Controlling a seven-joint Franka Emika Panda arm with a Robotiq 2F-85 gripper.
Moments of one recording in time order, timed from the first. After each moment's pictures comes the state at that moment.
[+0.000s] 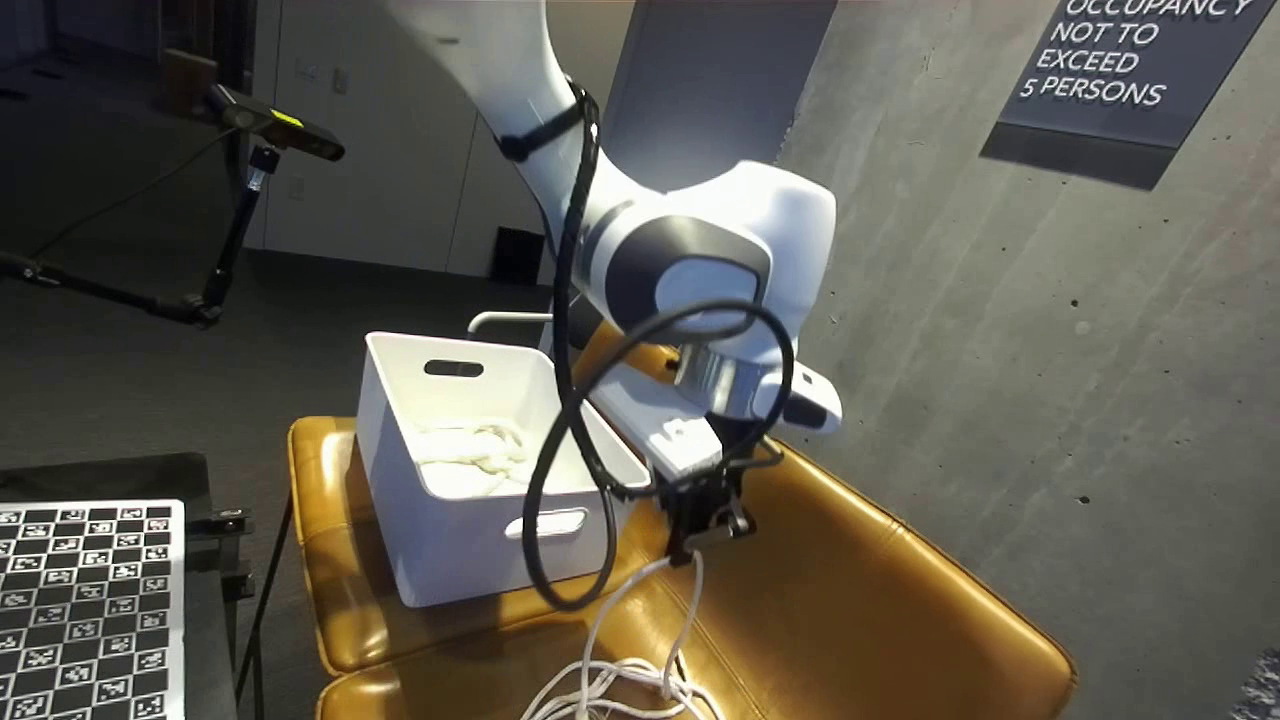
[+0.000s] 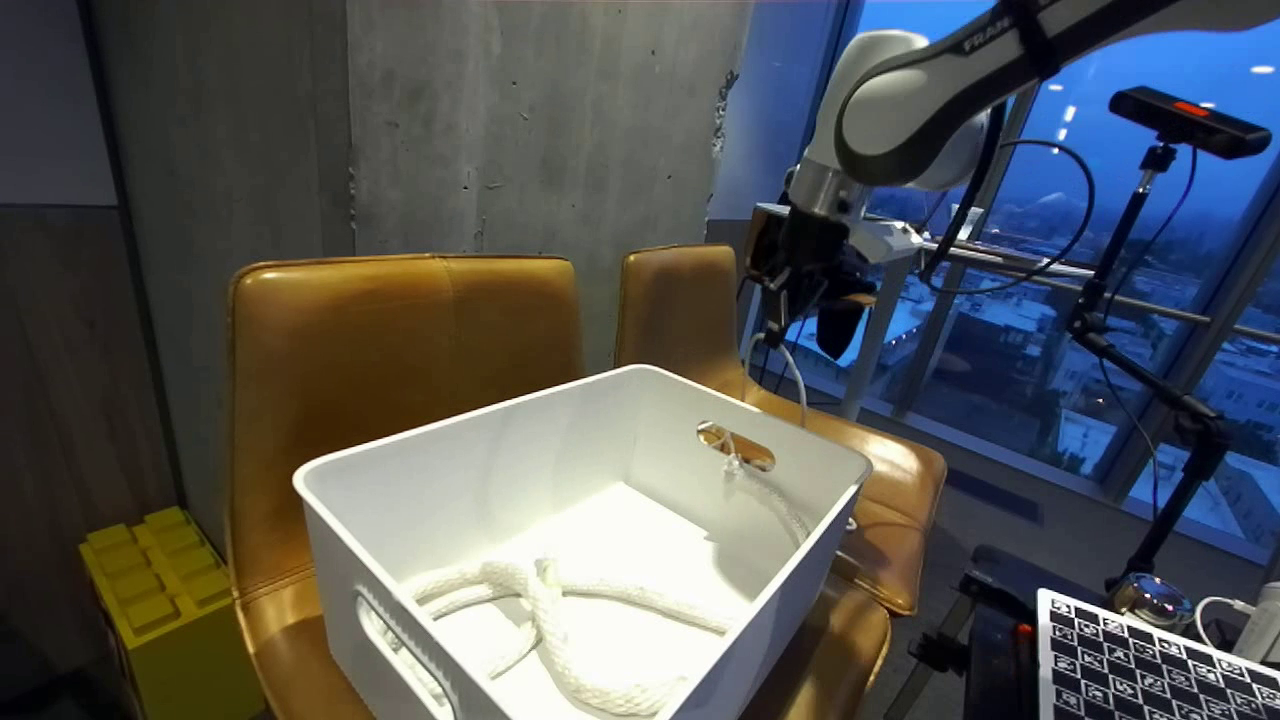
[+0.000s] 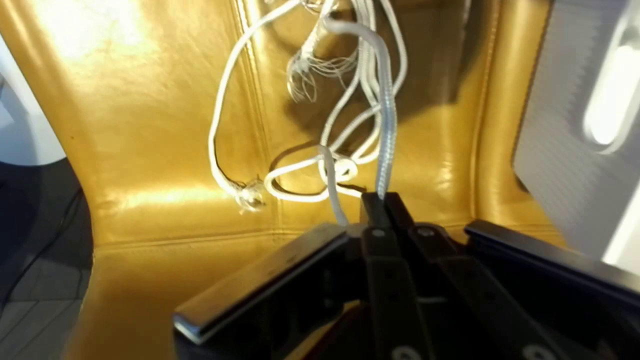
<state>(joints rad) -0.18 0.44 -0.08 -1.81 -0.01 2.39 -0.16</state>
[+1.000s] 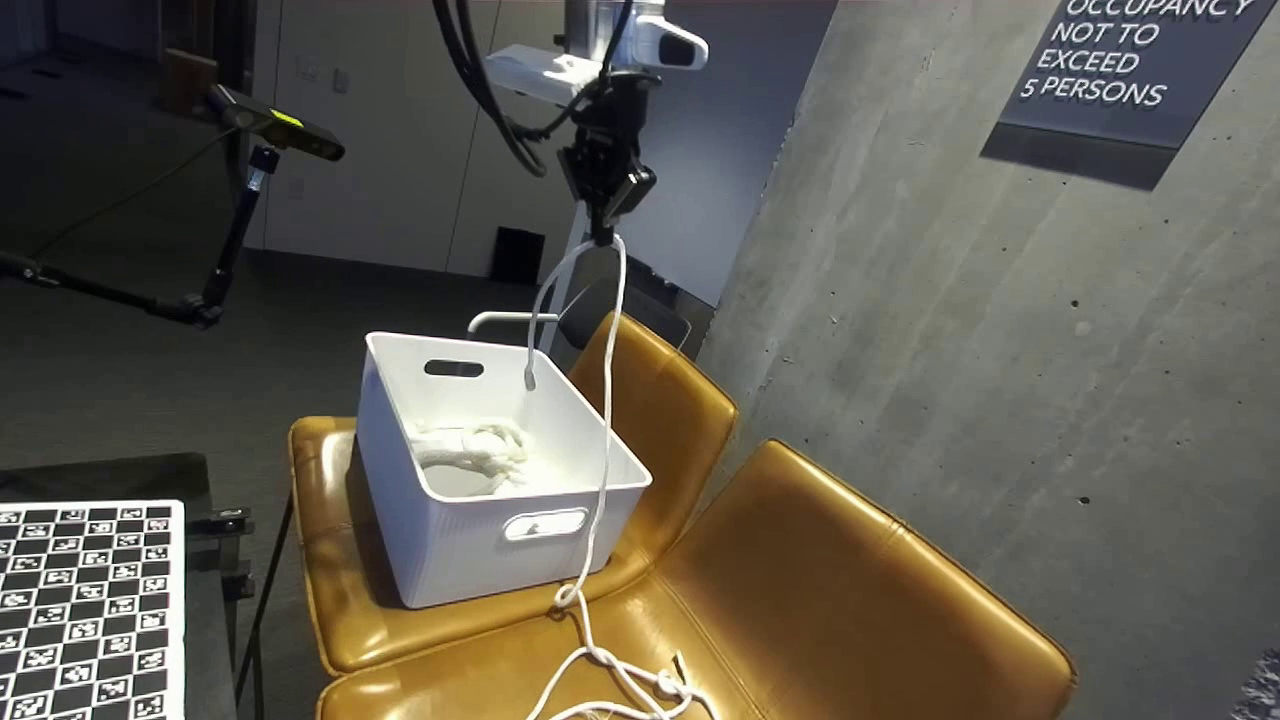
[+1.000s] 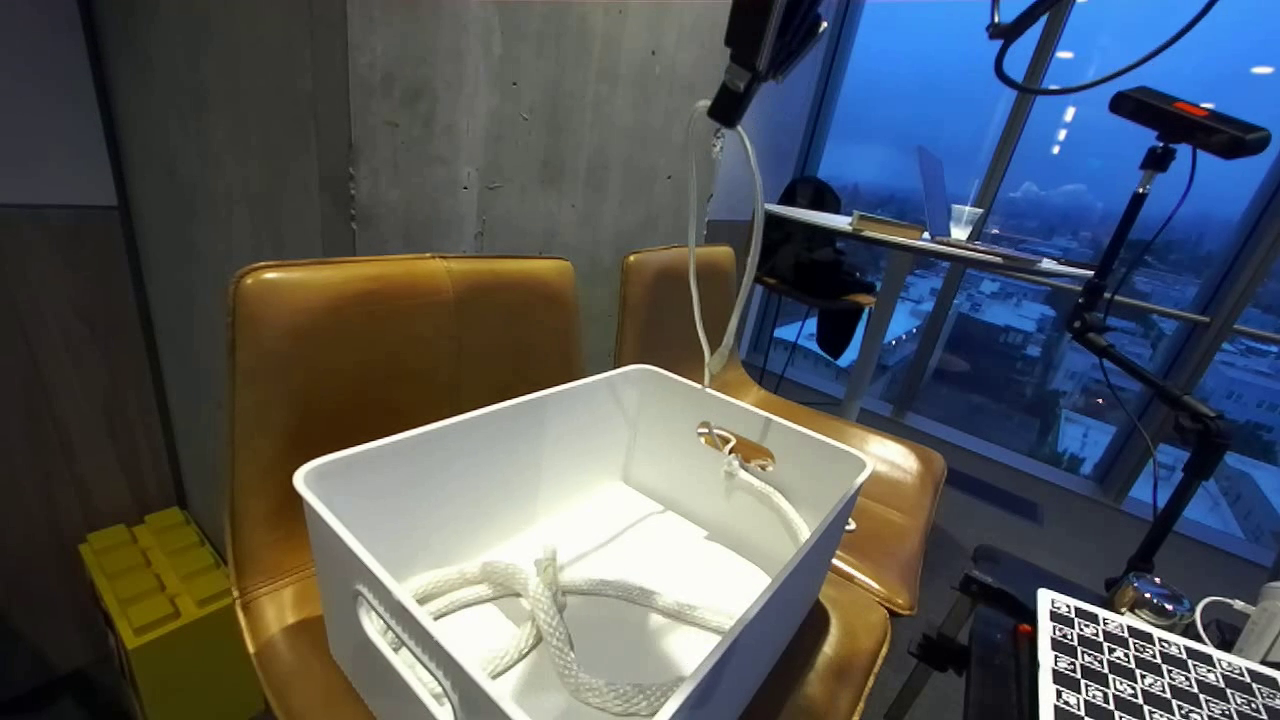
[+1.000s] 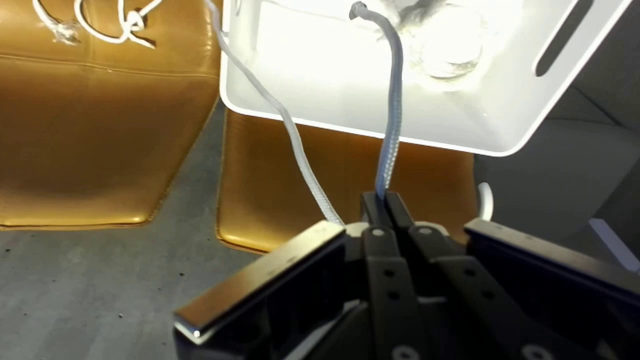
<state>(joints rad) 0.06 0.03 0.07 -1.85 -0.01 2.23 -0.02</state>
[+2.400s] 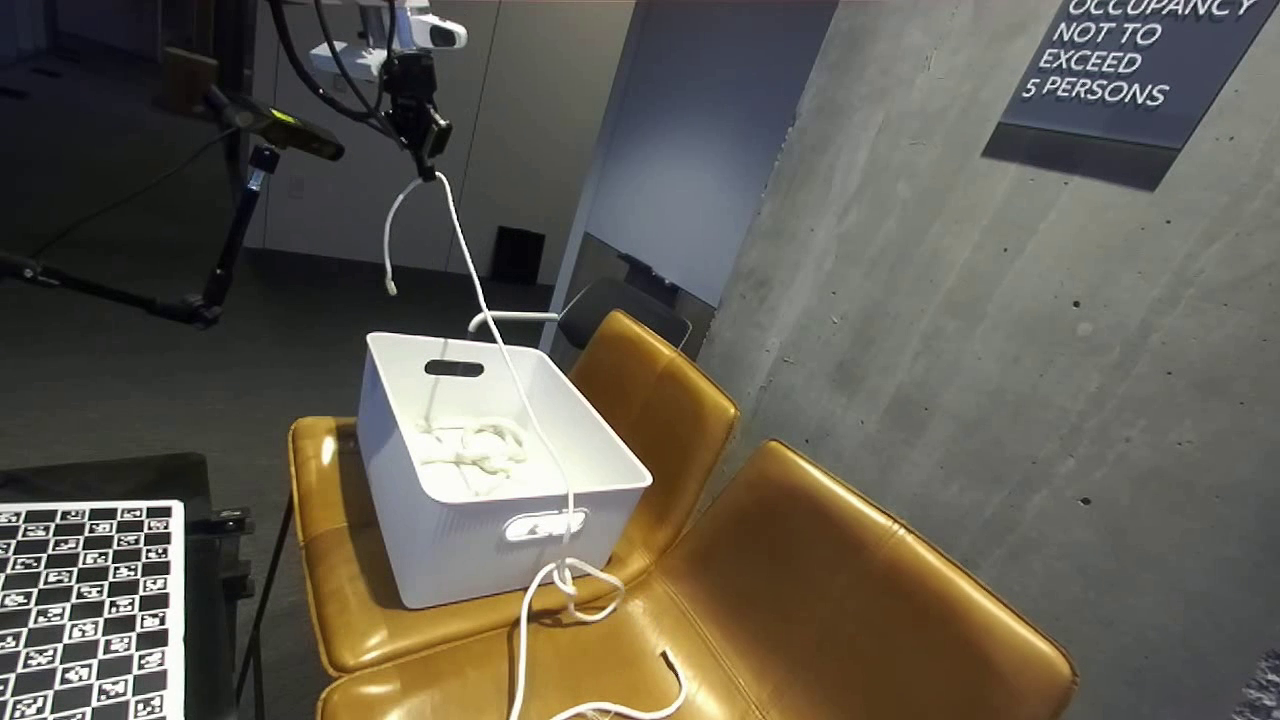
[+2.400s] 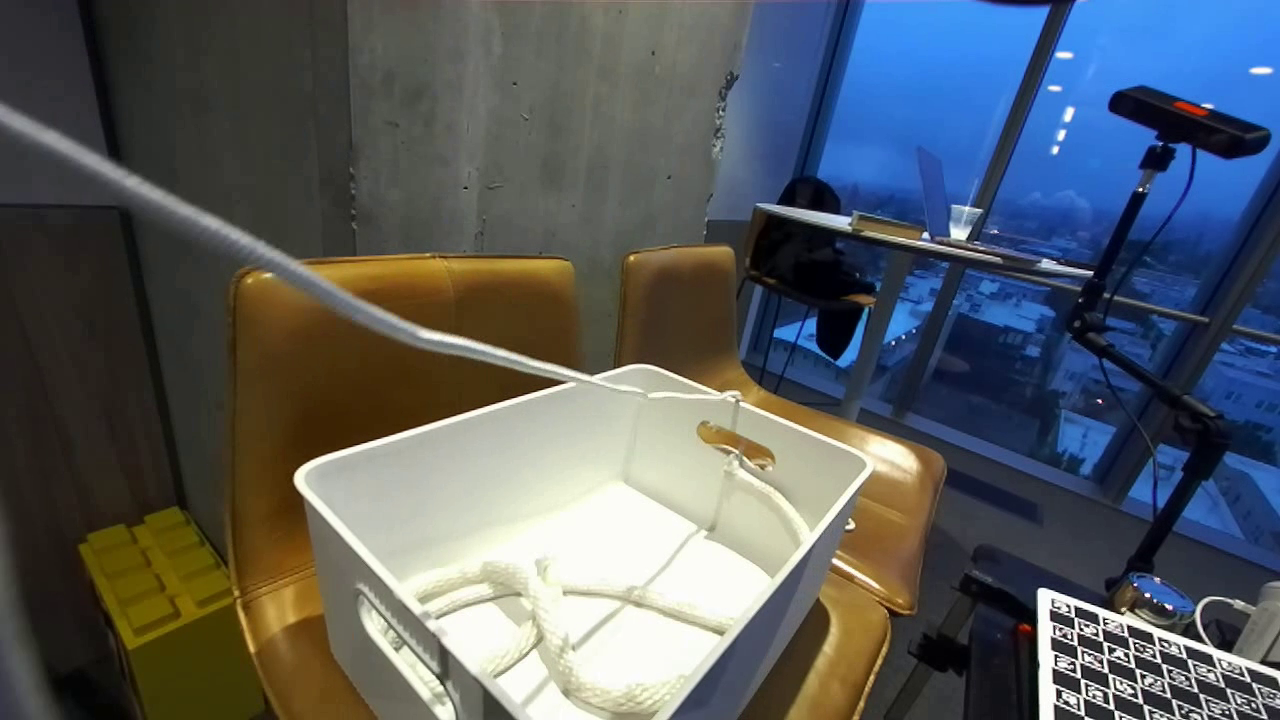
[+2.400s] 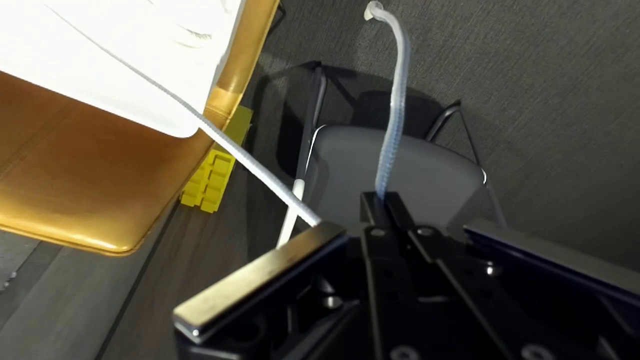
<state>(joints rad) 0.49 0.38 0.30 -1.49 -0.42 2.15 0.55</state>
